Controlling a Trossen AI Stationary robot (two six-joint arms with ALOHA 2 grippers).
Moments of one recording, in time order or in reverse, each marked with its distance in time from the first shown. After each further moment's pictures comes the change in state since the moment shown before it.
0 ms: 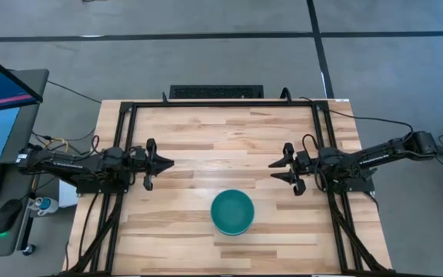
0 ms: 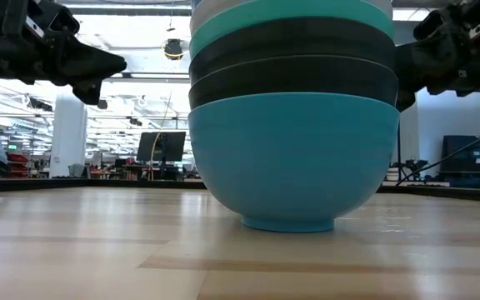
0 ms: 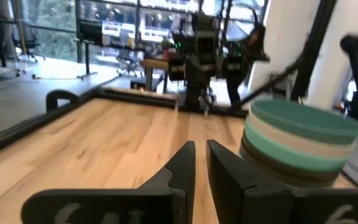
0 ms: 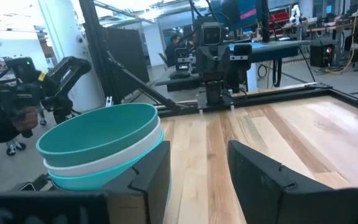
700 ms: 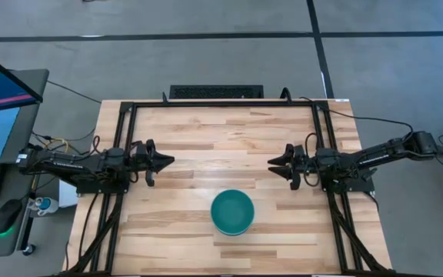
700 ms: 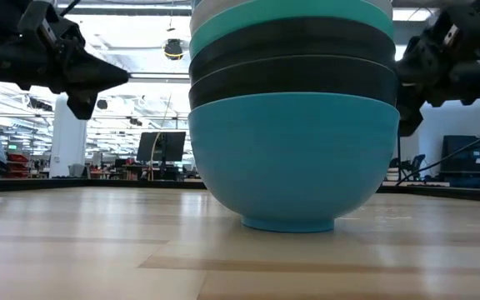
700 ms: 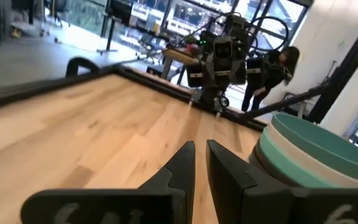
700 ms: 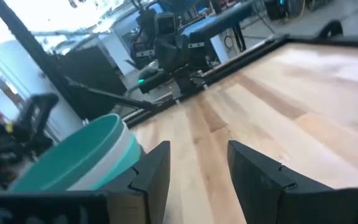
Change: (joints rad) left arm 0.000 0.001 -0.001 -0.041 -0.101 -0.224; right arm 0.002 0.000 0.000 -0.084 0.156 0.297
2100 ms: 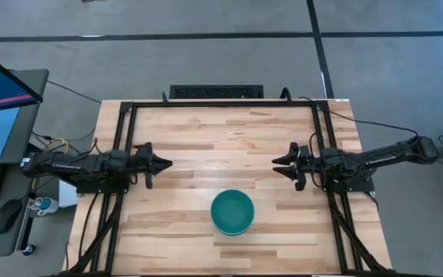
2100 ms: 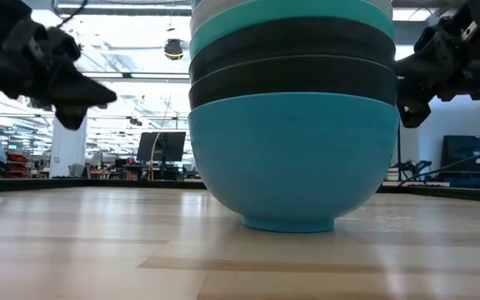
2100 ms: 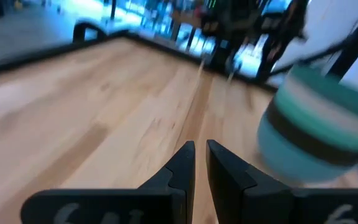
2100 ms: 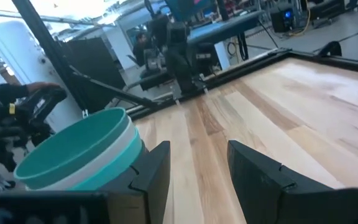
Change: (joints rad) left arm 0.000 -0.144 -0.002 -0.311 0.016 0.006; right arm 0.013 -0.246 0.000 -0.229 -0.002 -0.078
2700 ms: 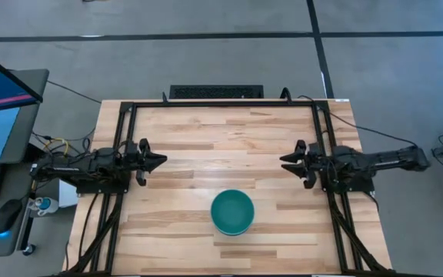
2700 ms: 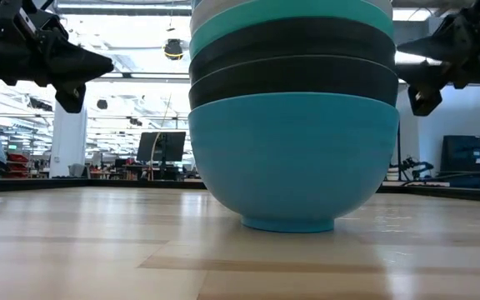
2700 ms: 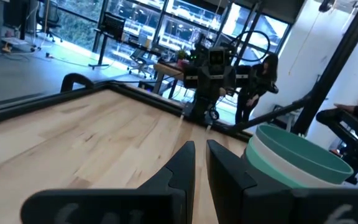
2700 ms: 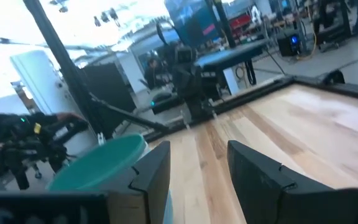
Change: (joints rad) left arm 0.000 -0.233 0.000 0.000 0.000 0.000; right arm 0.000 -0.379 0.000 -0.291 0.000 0.000
